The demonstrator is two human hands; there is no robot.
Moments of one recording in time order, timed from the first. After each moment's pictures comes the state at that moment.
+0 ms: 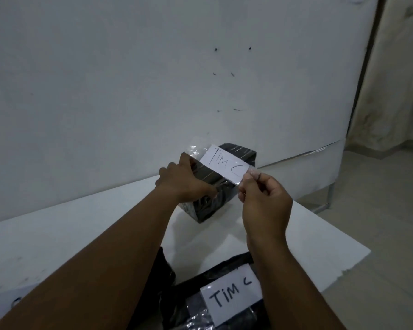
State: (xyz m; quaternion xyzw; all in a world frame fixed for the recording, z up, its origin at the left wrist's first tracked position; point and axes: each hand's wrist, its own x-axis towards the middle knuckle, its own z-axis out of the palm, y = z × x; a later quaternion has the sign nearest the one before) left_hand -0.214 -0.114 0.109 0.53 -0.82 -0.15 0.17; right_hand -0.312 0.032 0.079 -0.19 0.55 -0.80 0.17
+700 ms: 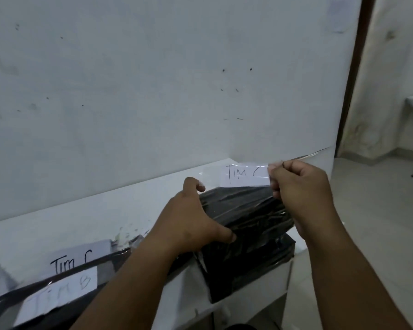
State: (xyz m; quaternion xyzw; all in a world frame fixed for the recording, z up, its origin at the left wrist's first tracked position) left_hand -0.084 0.089 0.142 0.45 -0.82 -0.26 0.23; right_hand -0.277 0.163 0.144 -0.31 0.64 -0.68 0.13
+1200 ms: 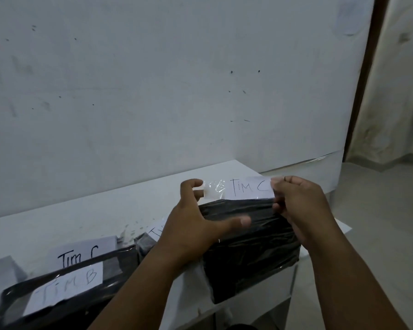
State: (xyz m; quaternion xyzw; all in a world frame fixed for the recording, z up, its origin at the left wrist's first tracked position) left_hand -0.083 0.097 0.118 0.42 -0.76 -0.36 0.34; right_hand -0.288 0.151 0.120 -0.28 0.61 -0.69 0.27
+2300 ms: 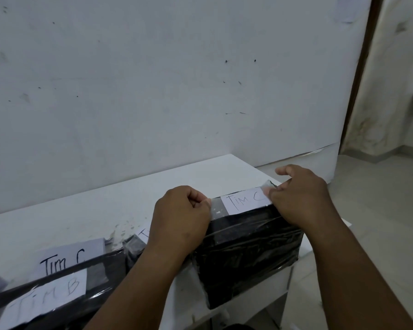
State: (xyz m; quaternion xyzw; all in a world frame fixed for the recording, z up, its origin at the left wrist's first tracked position) left_hand -0.100 0.082 0.123 0.52 -0.72 -0.27 0.38; right_hand -0.304 0.142 0.125 -0.39 0.80 -0.46 0.06
